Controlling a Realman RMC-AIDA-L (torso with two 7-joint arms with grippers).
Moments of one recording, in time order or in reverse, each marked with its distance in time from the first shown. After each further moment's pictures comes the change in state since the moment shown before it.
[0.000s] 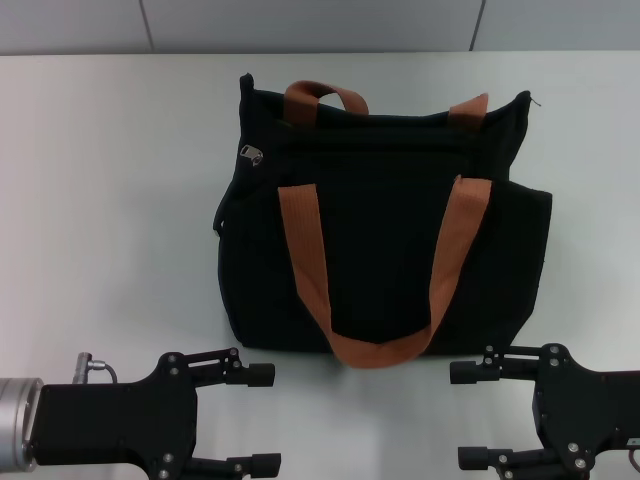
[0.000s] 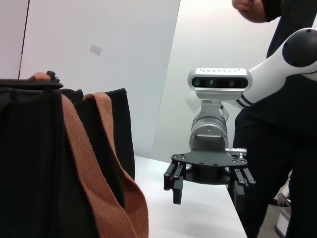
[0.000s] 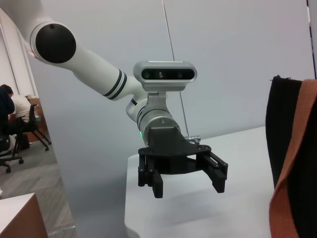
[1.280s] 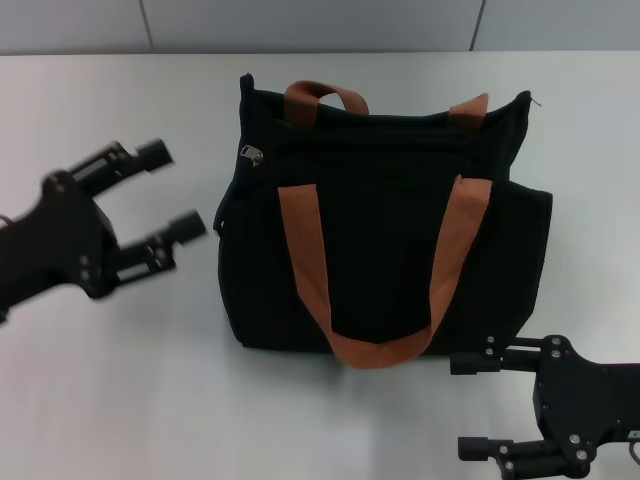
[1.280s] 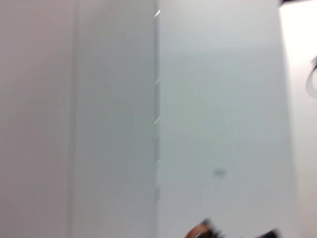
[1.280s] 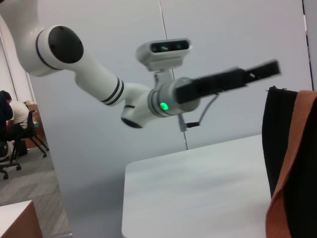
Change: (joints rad) left arm -0.035 -0.014 -0.474 -0.003 -0.066 0.099 0.045; right arm 0.003 -0.002 0.002 0.000 0.022 -0.008 0.008
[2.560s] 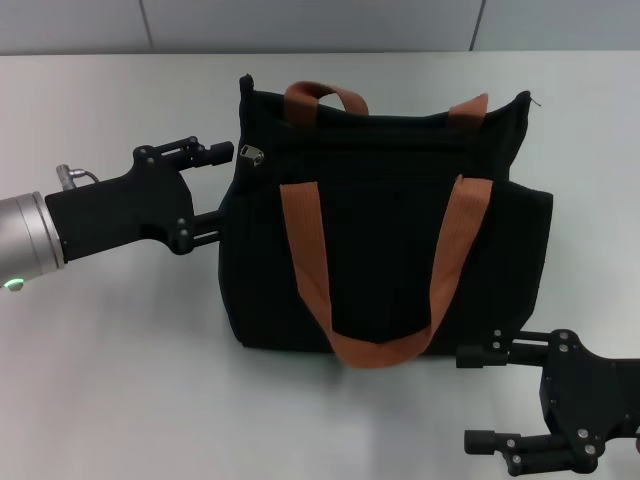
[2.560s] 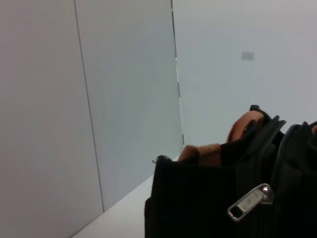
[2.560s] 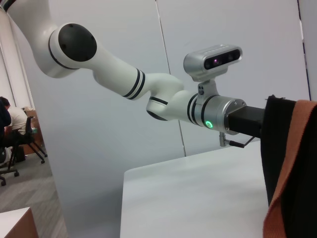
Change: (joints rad) left arm -0.159 -0.027 0.052 0.048 0.163 -0.407 0.029; right arm 0.000 -0.005 0.022 -0.003 0.001 -0.021 0.008
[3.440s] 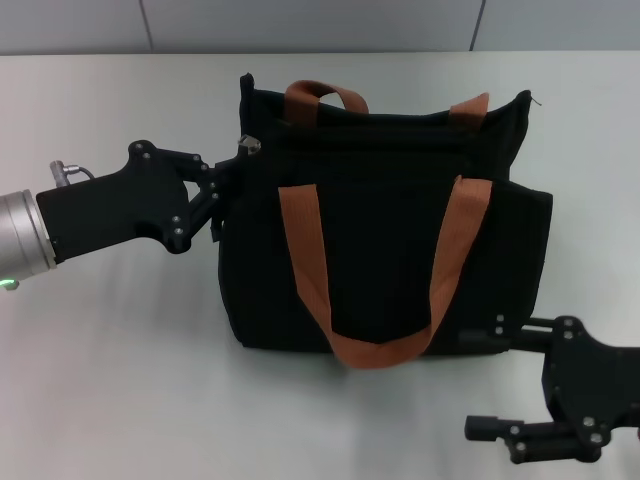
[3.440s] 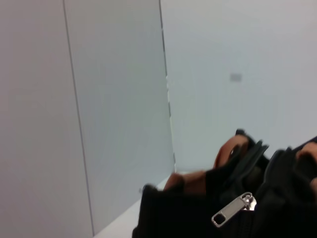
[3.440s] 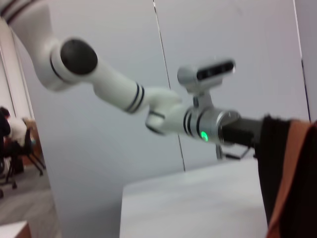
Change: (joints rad) left arm 0.005 0.005 -0.014 0.006 -0.011 0.065 -0.001; right arm 0.003 0.000 0.004 0.002 0.038 -0.026 0.002
